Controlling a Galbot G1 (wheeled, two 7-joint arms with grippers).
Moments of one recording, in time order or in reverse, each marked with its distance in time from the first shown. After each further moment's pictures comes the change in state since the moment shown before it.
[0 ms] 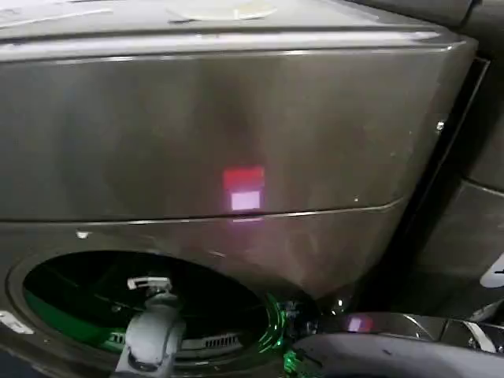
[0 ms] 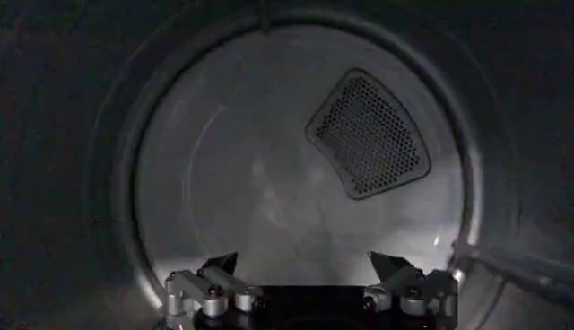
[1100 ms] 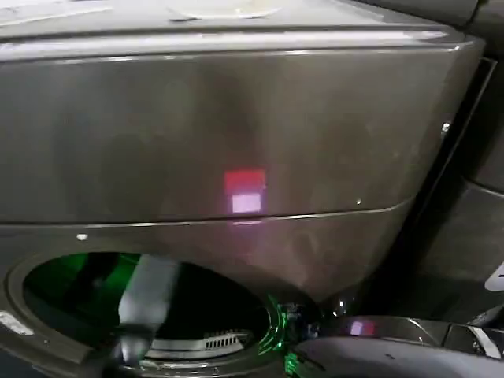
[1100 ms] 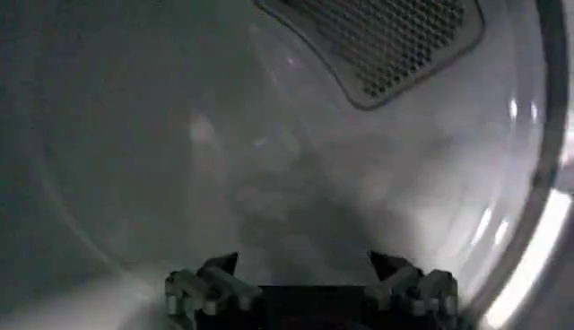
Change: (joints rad) left arm -0.756 0.015 0.115 1.100 0.280 -0.184 0.545; right arm 0.003 -0.003 0.014 -0.027 0.021 -0.006 -0.010
